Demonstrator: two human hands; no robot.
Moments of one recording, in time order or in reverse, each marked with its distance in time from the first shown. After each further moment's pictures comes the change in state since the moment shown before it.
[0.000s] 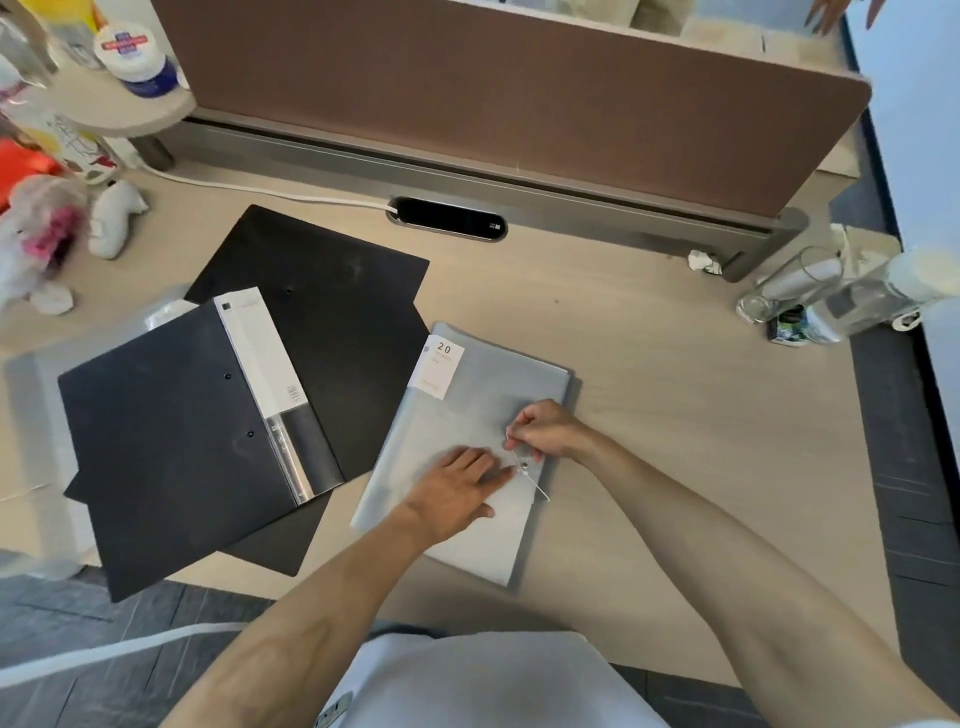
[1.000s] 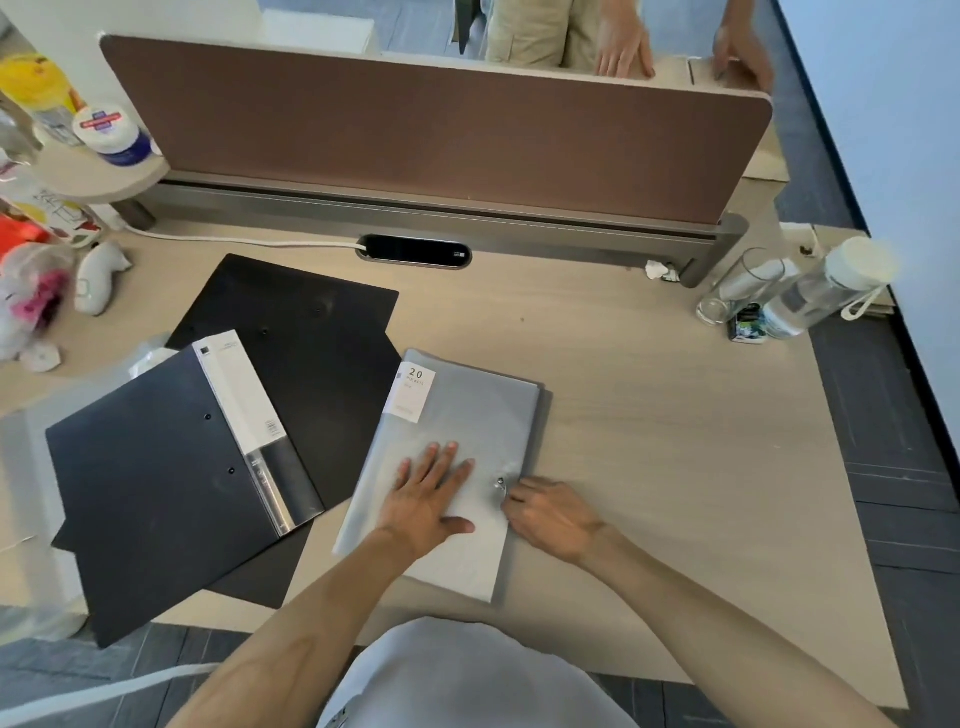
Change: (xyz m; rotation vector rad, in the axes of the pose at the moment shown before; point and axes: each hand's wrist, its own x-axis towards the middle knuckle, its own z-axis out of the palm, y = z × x) left_hand 0.001 0.004 -0.004 -0.211 -0.122 -0.387; right_hand -0.060 0.084 0.023 -1.002 0.284 -0.894
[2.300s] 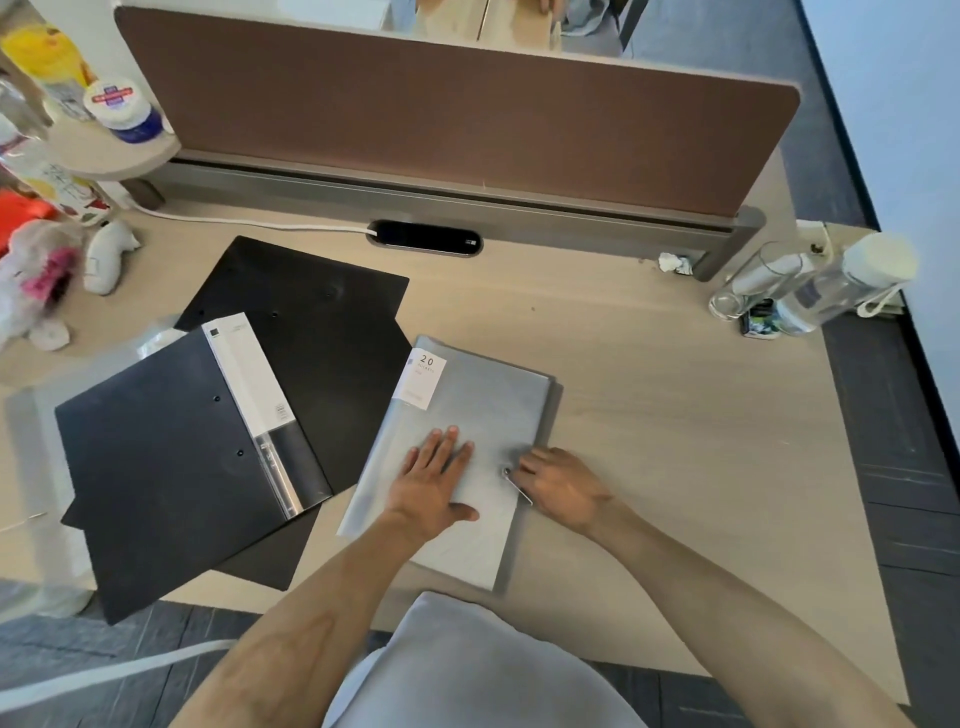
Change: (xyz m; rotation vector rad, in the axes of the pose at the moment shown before) left_hand -0.002 0.000 -0.008 -0.054 -0.047 -0.063; right_hand 0.015 0.015 -0.004 -0.069 -0.026 0.027
